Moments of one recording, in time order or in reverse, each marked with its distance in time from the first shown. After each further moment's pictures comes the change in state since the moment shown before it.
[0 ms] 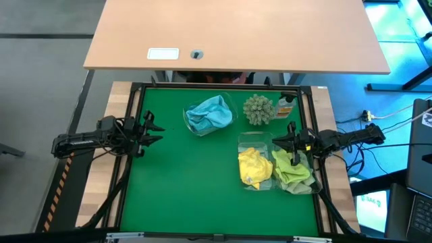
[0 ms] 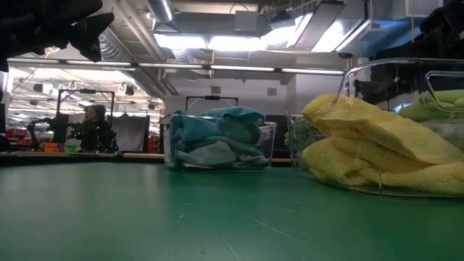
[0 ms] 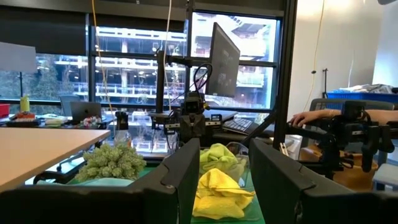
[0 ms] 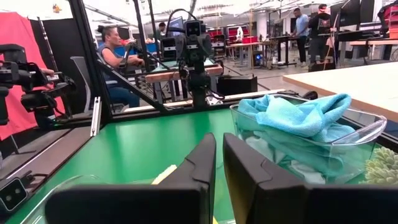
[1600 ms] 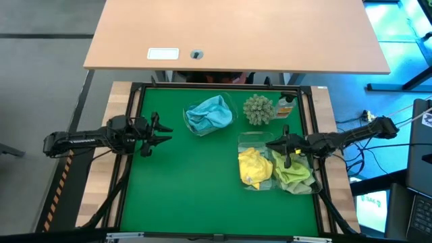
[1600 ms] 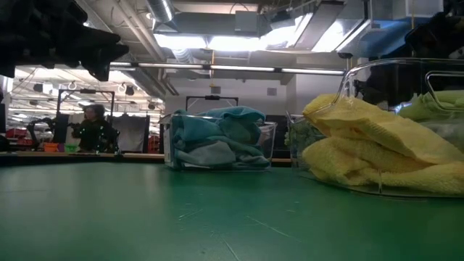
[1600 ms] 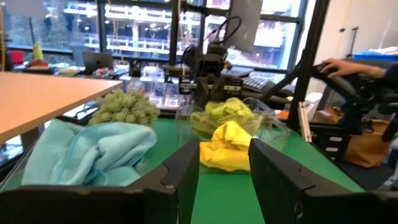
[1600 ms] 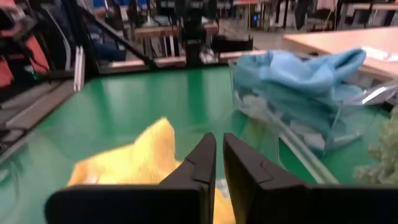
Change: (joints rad) left arm 0.048 0.212 0.000 0.000 0.001 0.000; right arm 0.002 0.357 -0.001 0.164 0.011 0.006
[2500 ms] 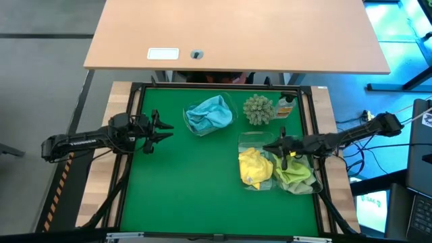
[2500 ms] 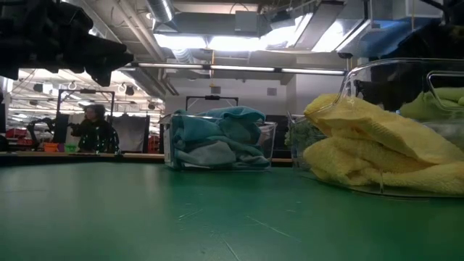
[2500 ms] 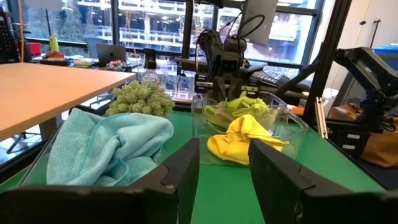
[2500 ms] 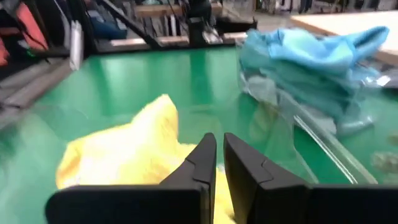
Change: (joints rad) left arm 0.099 0.038 0.000 0.006 0.047 0.000; right arm 0.000 0.181 0.001 0.121 -0.018 -0.001
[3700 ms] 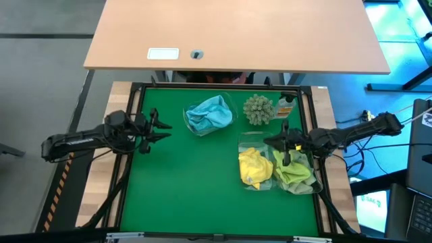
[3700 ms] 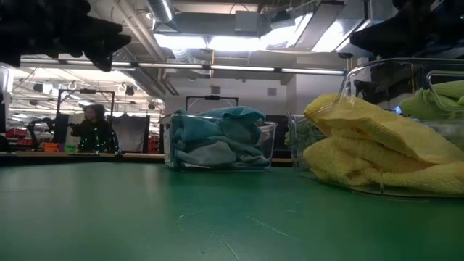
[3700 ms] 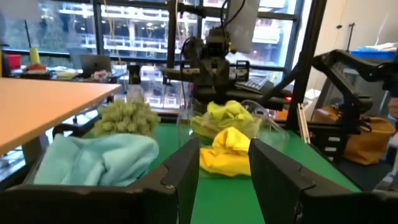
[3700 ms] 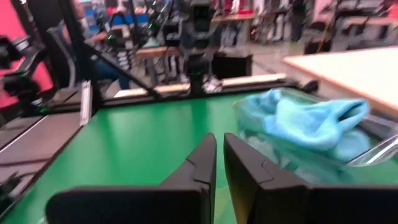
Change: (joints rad) left arm 0.000 0.000 0.091 -0.065 0.065 0.018; right arm 0.000 -0.001 0.228 -0.095 0.028 0.004
